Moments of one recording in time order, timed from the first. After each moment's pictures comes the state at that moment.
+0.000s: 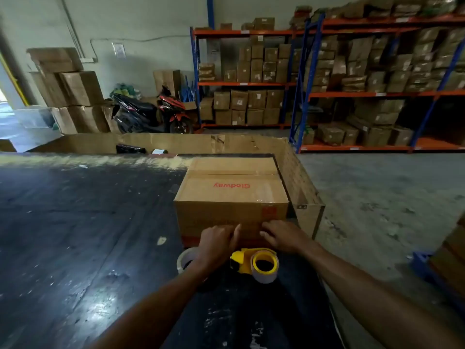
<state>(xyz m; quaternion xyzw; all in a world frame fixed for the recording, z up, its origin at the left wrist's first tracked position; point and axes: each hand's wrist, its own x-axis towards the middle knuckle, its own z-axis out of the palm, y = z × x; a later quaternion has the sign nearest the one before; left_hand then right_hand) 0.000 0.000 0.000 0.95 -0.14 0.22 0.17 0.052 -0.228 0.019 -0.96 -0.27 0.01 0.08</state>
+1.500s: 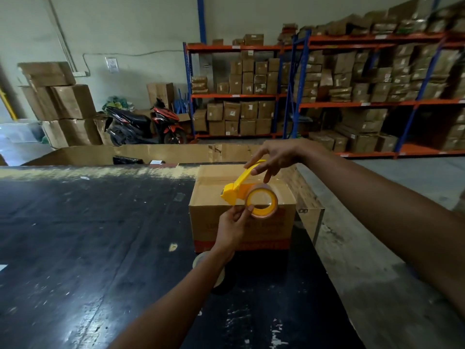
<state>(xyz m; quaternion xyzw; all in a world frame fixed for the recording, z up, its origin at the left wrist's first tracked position) -0.026 -0.001 0.068 0.67 -0.05 0.03 0.74 0.065 -0.162 0.263 -0.92 -0.26 0.20 0.23</state>
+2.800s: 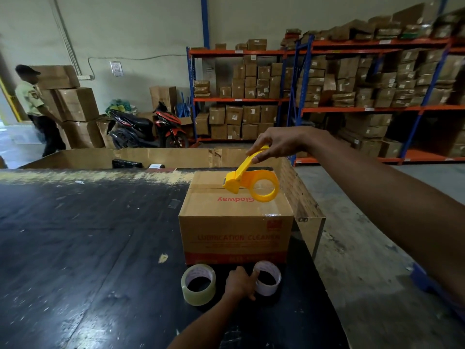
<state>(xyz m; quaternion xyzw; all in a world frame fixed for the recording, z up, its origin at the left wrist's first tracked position) 0.010 -0.041 -0.069 0.89 0.12 -0.17 0.41 0.104 -0.185 0.298 -0.94 -0.29 0.08 0.14</state>
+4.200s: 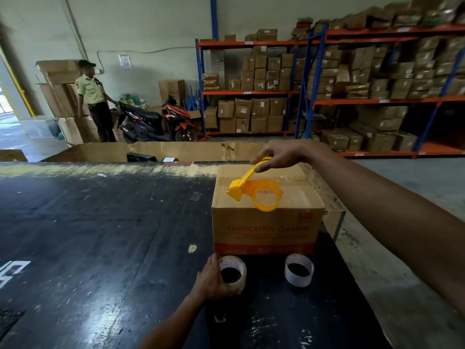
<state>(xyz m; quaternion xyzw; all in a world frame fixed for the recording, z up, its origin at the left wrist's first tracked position) -0.035 0.130 -0.071 0.94 0.00 -0.07 0.34 0.096 -0.102 0.252 -0.94 -0.29 0.09 0.13</state>
